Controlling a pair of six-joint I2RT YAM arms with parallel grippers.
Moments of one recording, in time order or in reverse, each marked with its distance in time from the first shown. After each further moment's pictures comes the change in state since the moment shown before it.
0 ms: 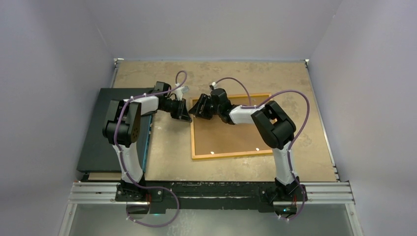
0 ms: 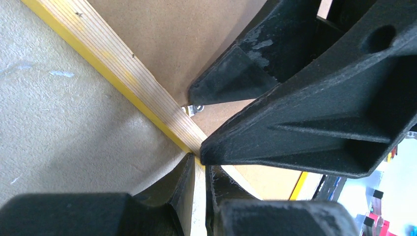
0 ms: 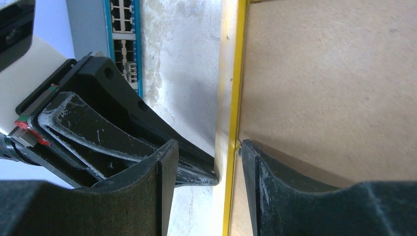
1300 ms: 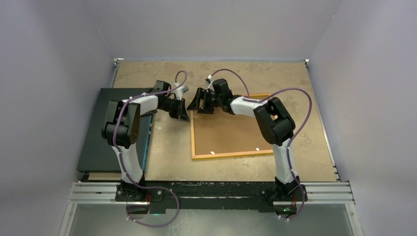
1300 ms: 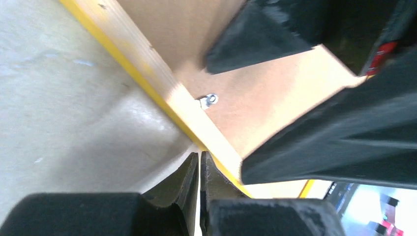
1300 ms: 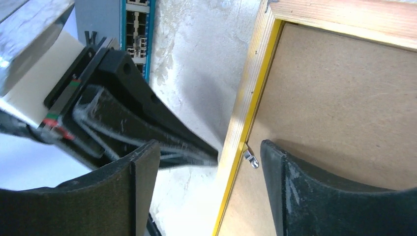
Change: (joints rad) left arm -0.001 -0.021 0.006 -0.044 -0.031 0.010; right arm -0.056 0.061 0.179 -0.171 -0.224 -0.180
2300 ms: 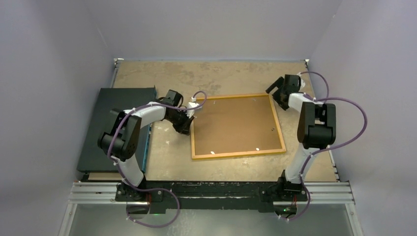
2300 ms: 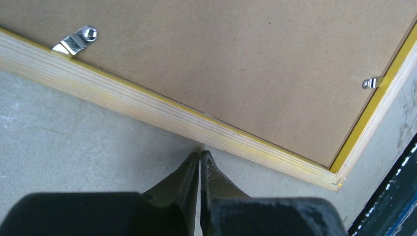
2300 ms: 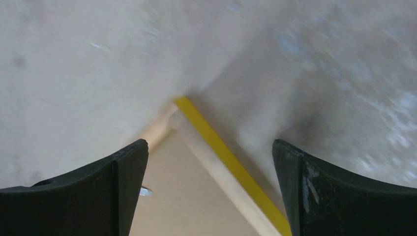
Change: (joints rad) left arm -0.182 -0.166 -0.132 -0.140 -0.243 0.401; right arm -0.692 -0.288 -0.254 -0.243 0.564 -0.074
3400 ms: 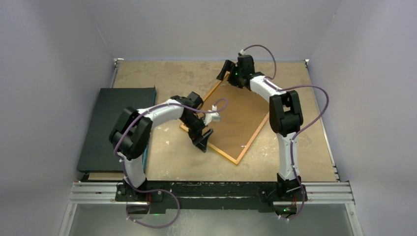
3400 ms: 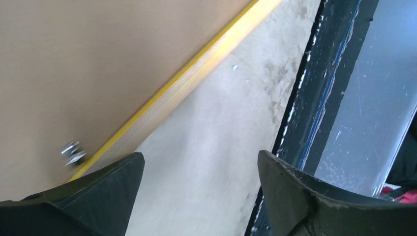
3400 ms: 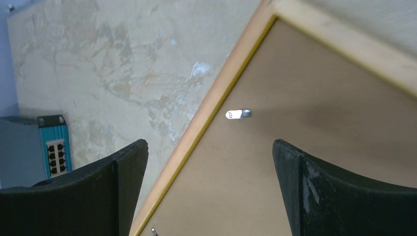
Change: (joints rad) left arm -0.275 0.084 0.174 -0.290 0.195 -0.008; right arm 0.409 0.394 0.628 -0.077 -0.233 -0.087
